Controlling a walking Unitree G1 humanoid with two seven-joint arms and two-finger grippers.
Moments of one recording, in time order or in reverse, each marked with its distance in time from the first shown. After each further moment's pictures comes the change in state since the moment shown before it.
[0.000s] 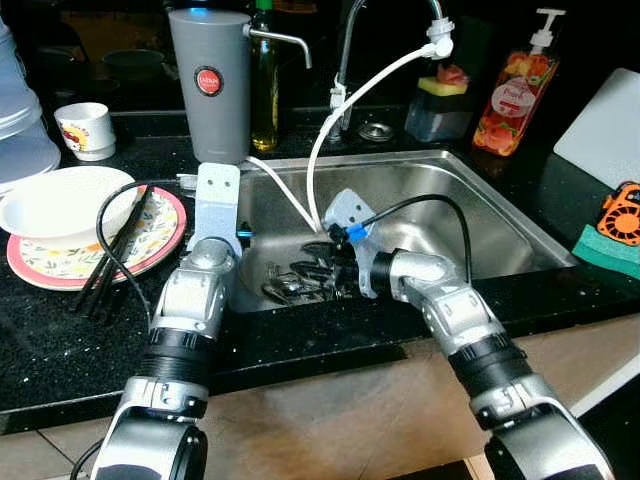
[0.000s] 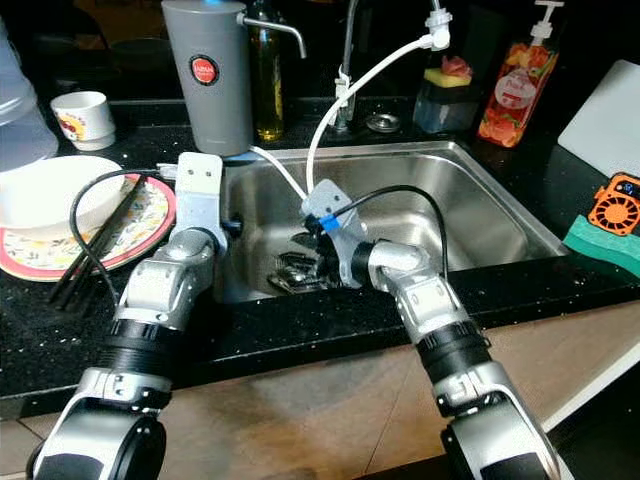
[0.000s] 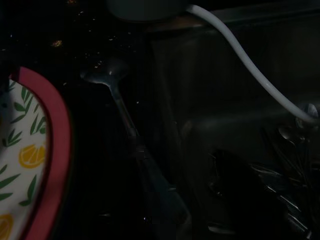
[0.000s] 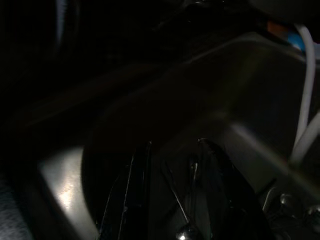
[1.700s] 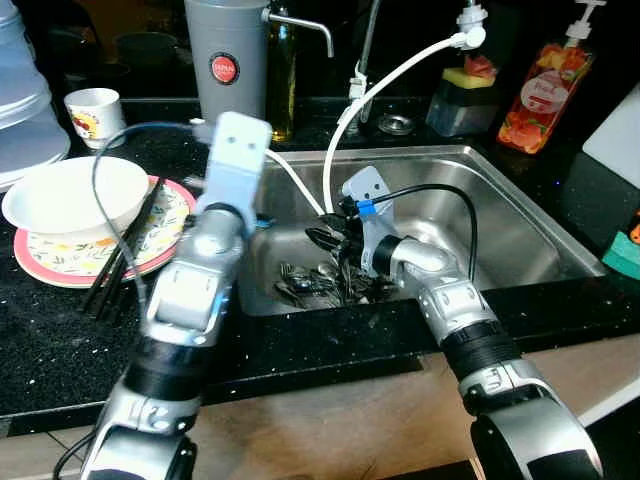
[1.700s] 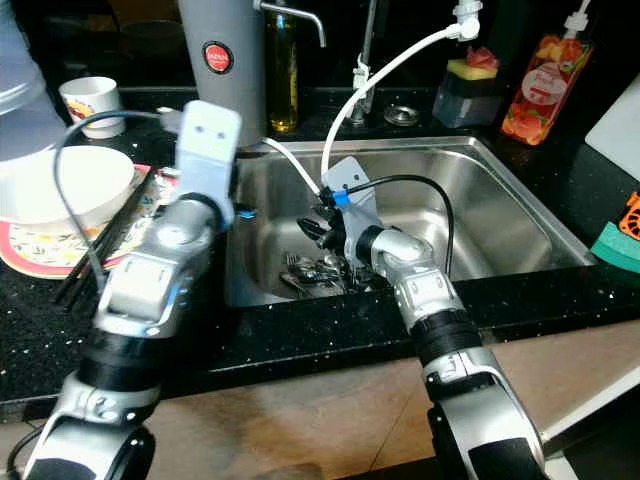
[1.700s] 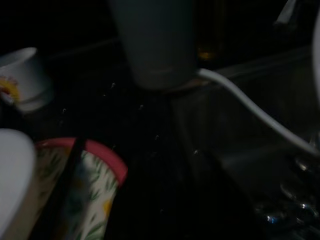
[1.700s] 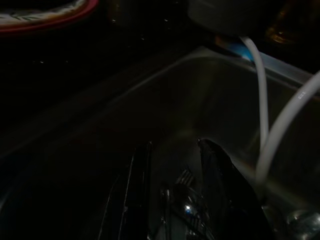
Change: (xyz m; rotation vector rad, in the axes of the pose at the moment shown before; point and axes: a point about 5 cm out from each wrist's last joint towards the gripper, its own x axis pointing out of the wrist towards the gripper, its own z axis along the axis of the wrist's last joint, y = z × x) left arm -0.048 0.003 0.046 0.153 -0.256 -0.029; right arm 0.001 -0.021 0.004 0.046 -0.093 -0.217
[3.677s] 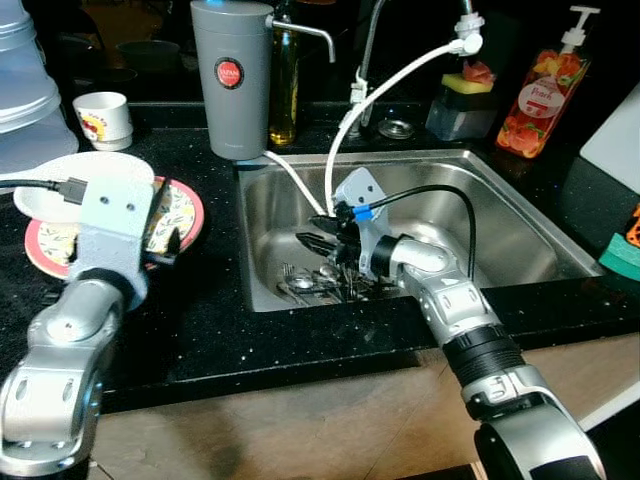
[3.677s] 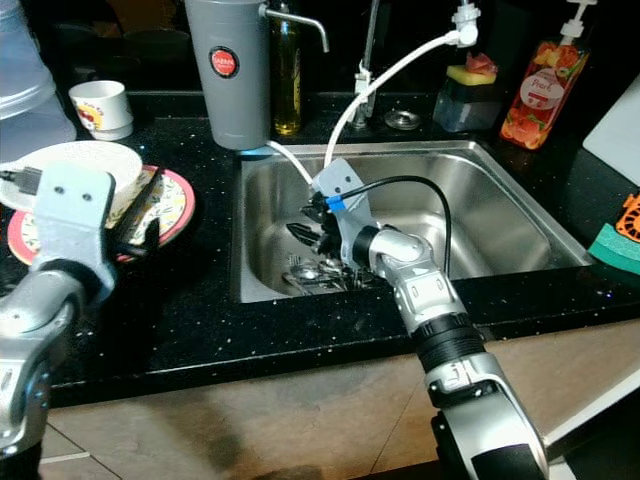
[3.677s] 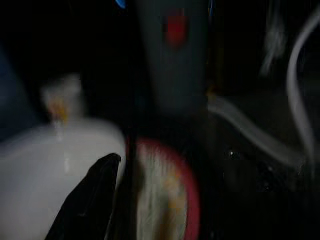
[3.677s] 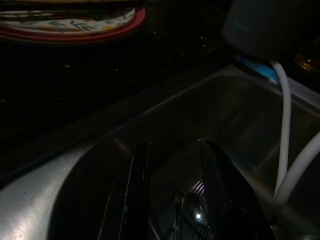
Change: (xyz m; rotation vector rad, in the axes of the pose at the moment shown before) left arm -0.064 0.055 0.010 -0.031 -0.220 -0.042; right arm -0.001 0.012 0.007 -0.063 -0.014 0.105
